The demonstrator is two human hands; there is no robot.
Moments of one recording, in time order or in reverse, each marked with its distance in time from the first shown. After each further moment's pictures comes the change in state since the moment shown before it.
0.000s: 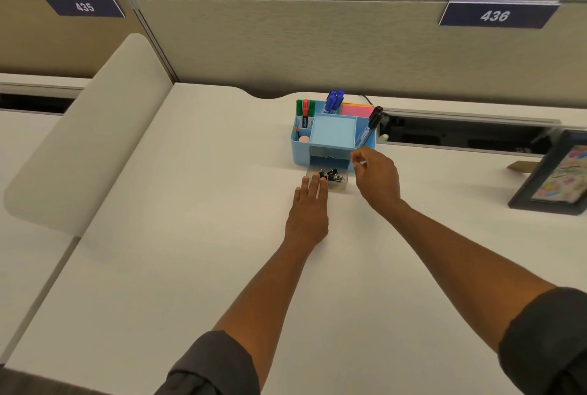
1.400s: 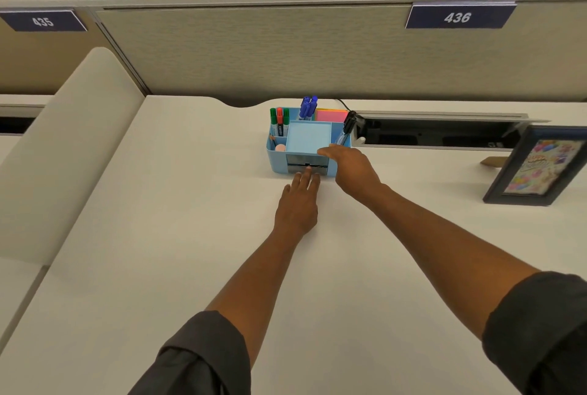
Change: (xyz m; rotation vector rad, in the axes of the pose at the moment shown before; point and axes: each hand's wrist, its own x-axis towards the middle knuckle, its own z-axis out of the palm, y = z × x) left_hand 0.042 0.016 -0.013 -0.004 -0.037 0.028; right_hand 0.028 -0.007 -0.015 -0.244 -0.299 -0.151
